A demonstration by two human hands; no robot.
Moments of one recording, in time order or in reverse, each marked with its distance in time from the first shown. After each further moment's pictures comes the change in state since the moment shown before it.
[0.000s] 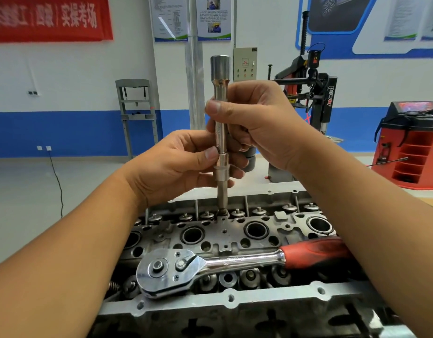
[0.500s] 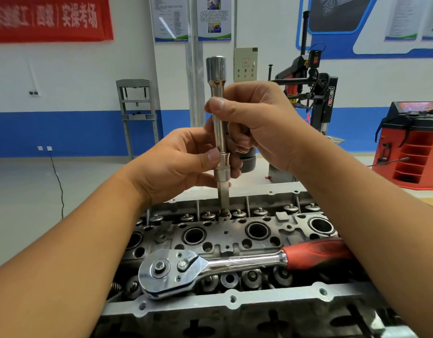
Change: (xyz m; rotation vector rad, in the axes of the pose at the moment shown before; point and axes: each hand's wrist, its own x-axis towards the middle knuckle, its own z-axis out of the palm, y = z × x) left_hand 0.002 0.001 0.000 0.050 0.037 0.008; right_hand 0.002 0.003 -0.003 0.024 -0.022 0.005
